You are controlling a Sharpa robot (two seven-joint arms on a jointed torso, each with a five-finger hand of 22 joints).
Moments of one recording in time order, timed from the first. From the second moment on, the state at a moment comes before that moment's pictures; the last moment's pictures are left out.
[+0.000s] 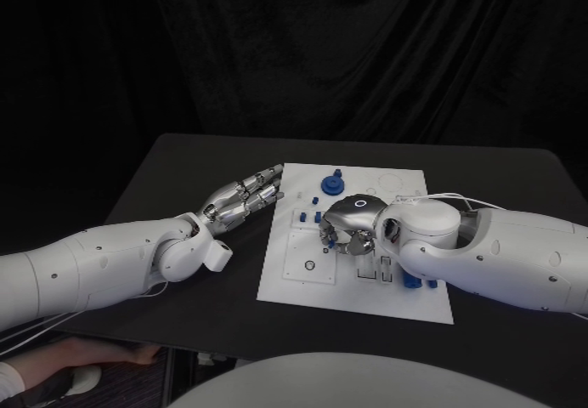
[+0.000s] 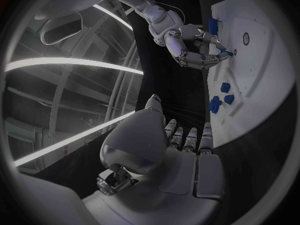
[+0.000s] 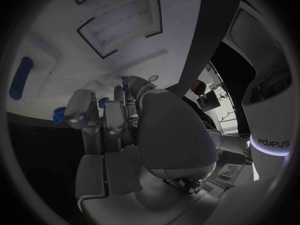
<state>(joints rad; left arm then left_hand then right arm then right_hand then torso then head) 1.05 -0.85 -0.21 1.34 -0.21 0.14 0.68 1.41 0.24 -0.27 0.27 0.32 0.19 -0.05 0.02 0.02 0.01 -0.06 0.01 0.00 0.00 0.08 0.00 0.00 0.11 0.06 0.13 0.03 0.18 1.24 -0.65 -0.25 1.59 -1.71 -0.08 -0.15 1.51 -0.12 0.34 0.11 0.44 0.94 0.13 0.37 0.35 0.81 0.07 0.74 0.35 1.40 -0.01 1.29 1.05 0.12 1.38 0.10 1.06 1.31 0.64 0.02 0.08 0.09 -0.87</state>
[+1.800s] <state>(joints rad) 1.04 -0.84 -0.21 1.31 -0.21 0.15 0.68 1.42 0.25 -0.27 0.27 0.32 0.18 -0.05 0.02 0.02 0.01 -0.06 0.01 0.00 0.00 0.08 0.00 0.00 0.11 0.06 0.13 0.03 0.17 1.23 -0.65 -0.25 1.61 -1.72 -0.11 -0.14 1.50 -0.12 0.35 0.10 0.45 0.93 0.13 0.36 0.36 0.85 0.07 0.69 0.32 1.40 -0.01 1.29 1.05 0.12 1.38 0.10 1.06 1.31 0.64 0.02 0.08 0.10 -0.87</state>
